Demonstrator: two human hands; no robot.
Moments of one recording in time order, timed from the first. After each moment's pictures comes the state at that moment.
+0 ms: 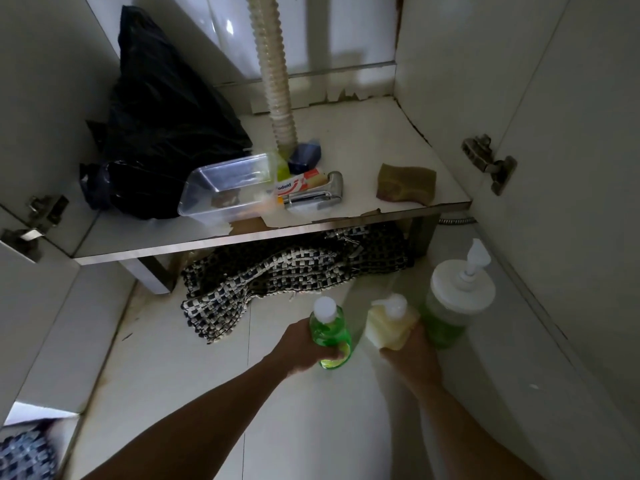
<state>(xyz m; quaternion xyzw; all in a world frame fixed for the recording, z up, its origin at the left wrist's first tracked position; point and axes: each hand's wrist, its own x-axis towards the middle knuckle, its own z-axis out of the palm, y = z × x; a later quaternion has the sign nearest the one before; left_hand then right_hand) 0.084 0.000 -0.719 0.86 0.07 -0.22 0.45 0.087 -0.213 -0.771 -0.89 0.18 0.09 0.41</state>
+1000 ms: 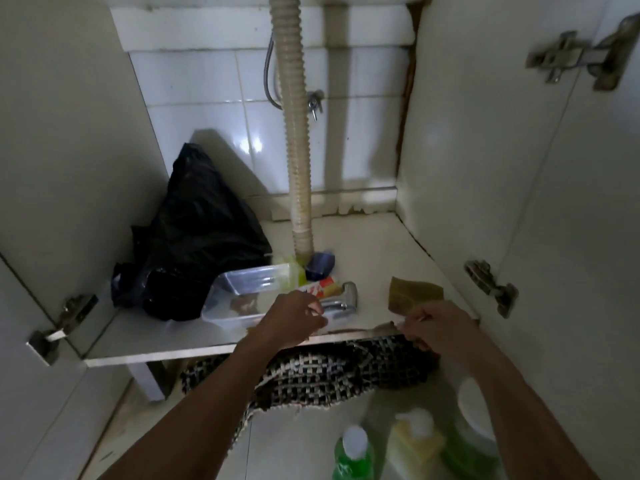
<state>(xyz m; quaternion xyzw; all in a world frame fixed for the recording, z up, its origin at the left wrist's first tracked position) 0.192 0.030 -0.524 0.95 0.00 -0.02 0.31 0.191 -0.212 -0.528 -0.89 0.00 0.07 0.44</state>
